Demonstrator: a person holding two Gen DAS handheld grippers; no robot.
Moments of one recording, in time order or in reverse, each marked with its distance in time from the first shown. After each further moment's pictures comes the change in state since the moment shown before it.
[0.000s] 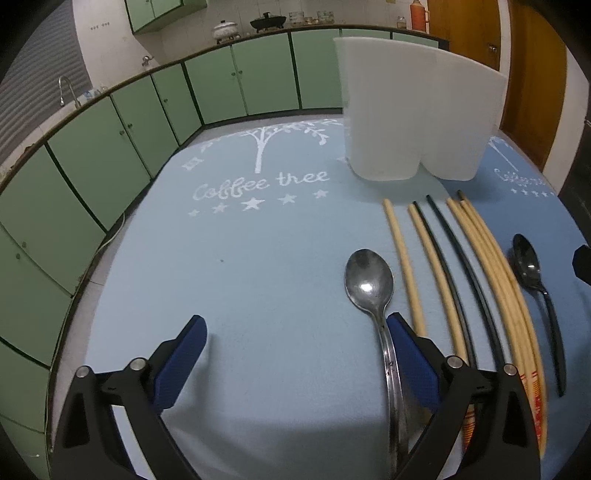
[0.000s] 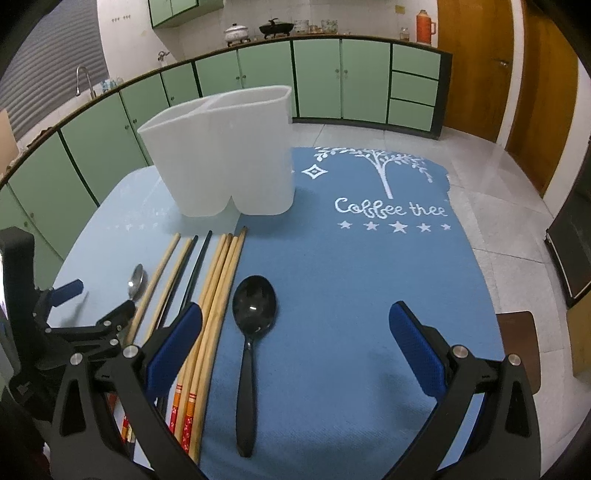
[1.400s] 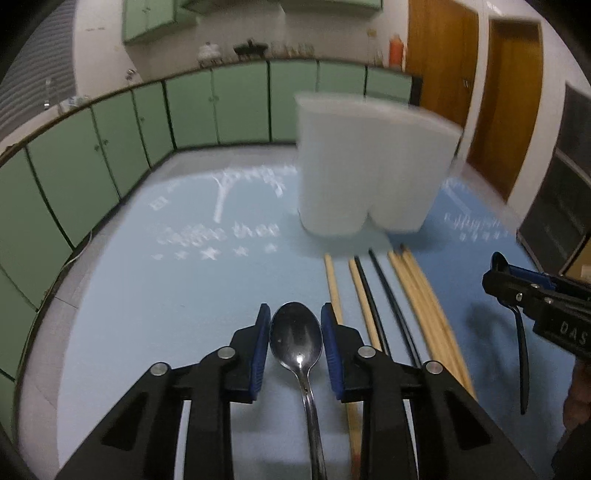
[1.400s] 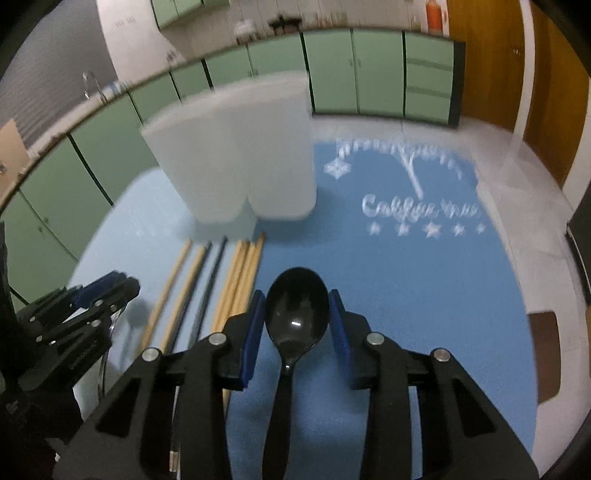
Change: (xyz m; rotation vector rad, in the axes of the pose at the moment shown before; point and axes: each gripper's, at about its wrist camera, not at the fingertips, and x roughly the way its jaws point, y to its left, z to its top) left arm -0.034 -0.007 0.015 -0.048 -0.166 -0.161; right arm 0.007 -0.002 0.013 0.029 -0.048 0.126
